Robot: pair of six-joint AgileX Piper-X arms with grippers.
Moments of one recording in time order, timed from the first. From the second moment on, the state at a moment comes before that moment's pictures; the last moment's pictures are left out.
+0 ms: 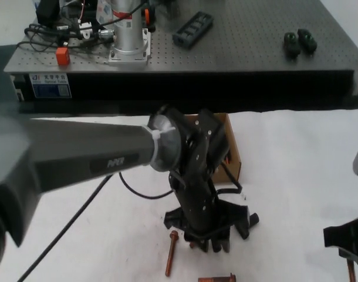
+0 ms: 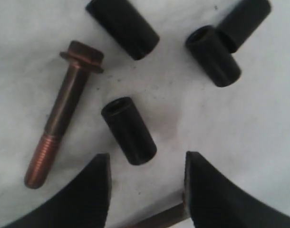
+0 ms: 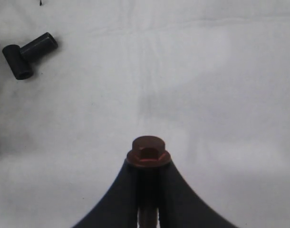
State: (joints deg) left arm -44.7 115.1 -79.1 43.4 18.3 -33.3; right arm -1.9 49.9 -33.5 53.0 1.9 7.9
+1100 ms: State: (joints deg) left arm -44.7 117.5 -80.4 39.9 17.5 -38.4; right arm -1.9 49.9 -33.5 53.8 0.0 4.4
